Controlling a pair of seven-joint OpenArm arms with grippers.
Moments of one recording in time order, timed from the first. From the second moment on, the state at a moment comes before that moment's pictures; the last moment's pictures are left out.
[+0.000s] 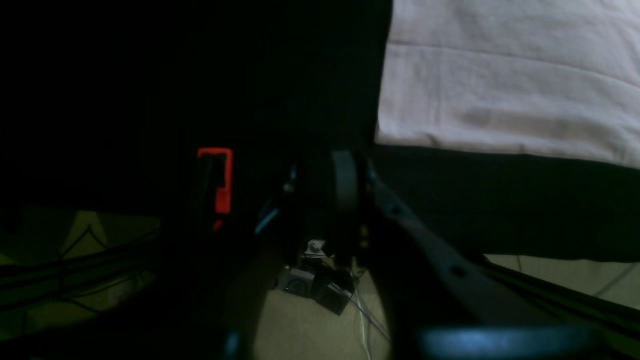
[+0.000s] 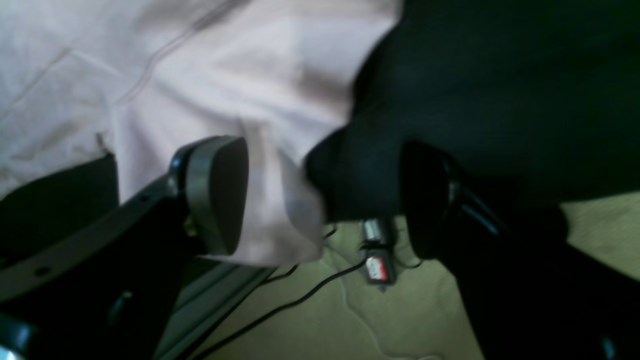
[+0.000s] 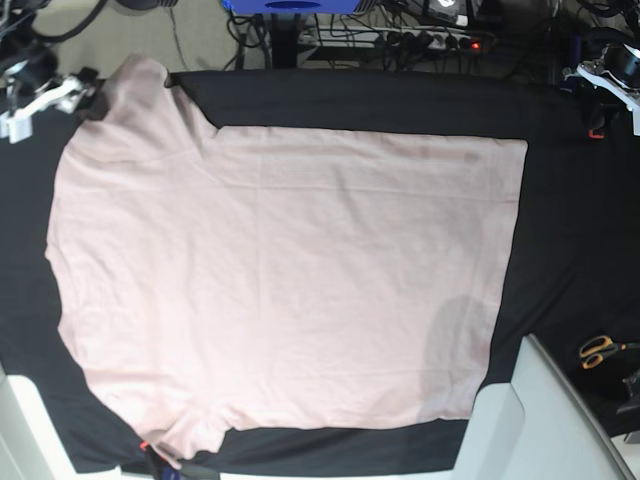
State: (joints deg) left arm 36.2 -14.4 -48.8 97.0 -27.6 -38.1 32.3; right arm -20.8 1.8 47.3 80.0 33.0 39.8 -55.9
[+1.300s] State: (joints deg) left arm 20.8 -10.8 -48.5 74.9 -27.7 -38.1 32.1; right arm -20.4 2.6 41.6 73.3 34.9 40.6 -54.6
